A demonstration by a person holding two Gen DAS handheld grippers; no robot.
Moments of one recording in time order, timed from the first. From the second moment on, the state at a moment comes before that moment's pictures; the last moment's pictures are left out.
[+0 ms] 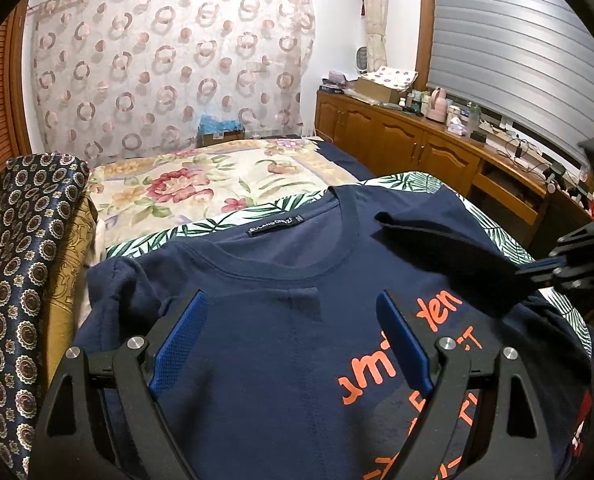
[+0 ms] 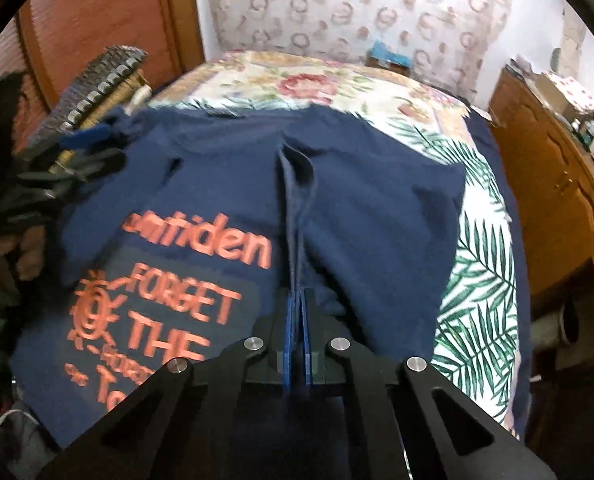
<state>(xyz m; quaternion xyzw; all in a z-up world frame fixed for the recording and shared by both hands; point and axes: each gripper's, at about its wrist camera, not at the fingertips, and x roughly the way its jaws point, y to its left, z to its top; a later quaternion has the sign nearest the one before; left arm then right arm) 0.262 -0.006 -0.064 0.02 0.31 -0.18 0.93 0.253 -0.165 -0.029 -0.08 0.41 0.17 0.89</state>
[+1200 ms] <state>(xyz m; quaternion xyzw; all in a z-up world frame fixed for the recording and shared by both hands) 0.291 0.038 -0.051 0.02 0.32 -0.09 0.94 0.313 -0.189 -0.042 -0.11 0.34 0.13 0.93</state>
